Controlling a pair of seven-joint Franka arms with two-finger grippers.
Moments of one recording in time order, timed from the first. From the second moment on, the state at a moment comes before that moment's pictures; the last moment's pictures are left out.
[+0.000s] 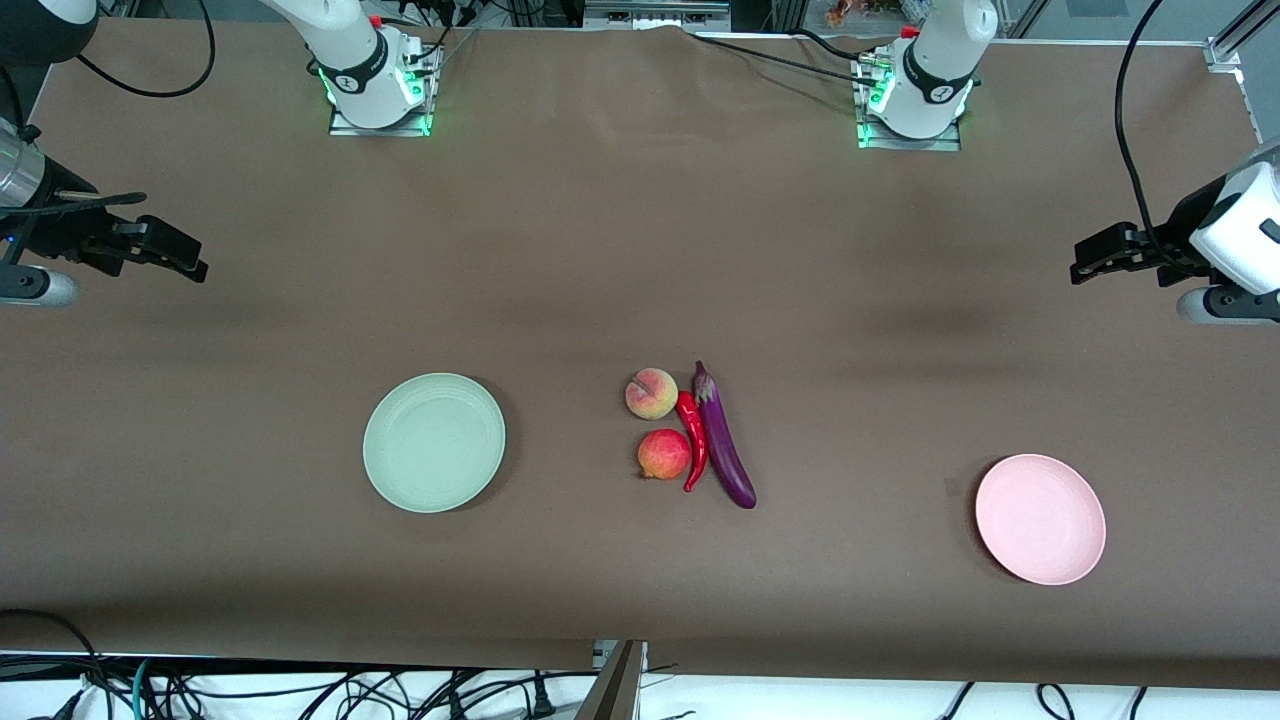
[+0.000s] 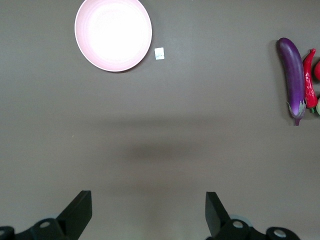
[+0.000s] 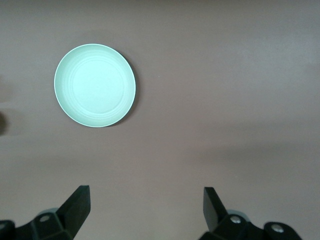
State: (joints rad) left arm 0.05 0.14 -0.07 -1.46 0.00 1.48 -0.03; right arm 0.23 0.09 -0.20 -1.54 0.03 1.60 0.10
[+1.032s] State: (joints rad) left arm 0.06 0.21 -0.06 -1.51 0.00 1.56 -0.03; right arm 0.23 0.09 -0.20 -1.54 0.03 1.60 0.10
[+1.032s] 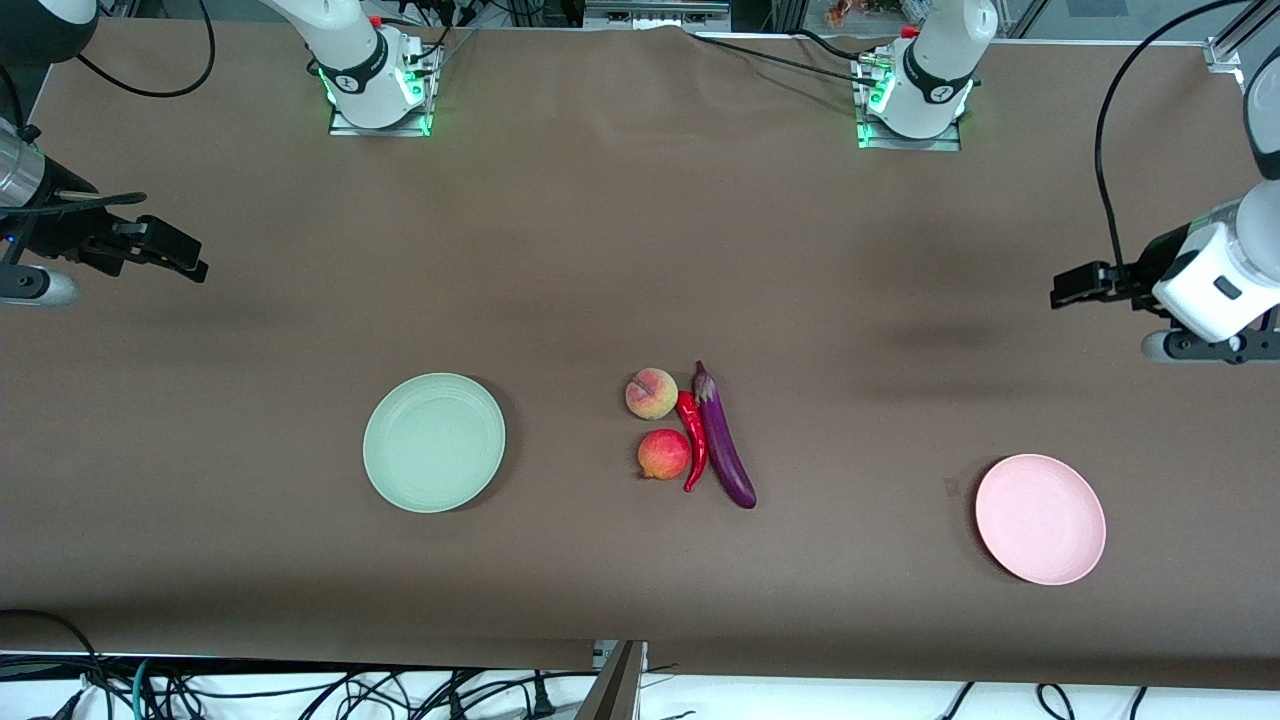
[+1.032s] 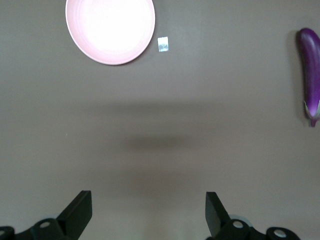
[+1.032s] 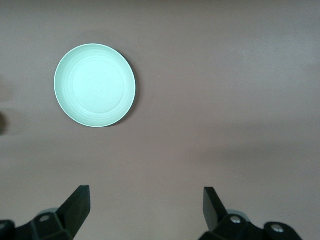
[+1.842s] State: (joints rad) left arm -0.08 0.58 -0.10 -1.57 -0.07 2.22 -0.30; right arm 0.23 0.09 -0.20 -1.54 0.03 1.60 0.10
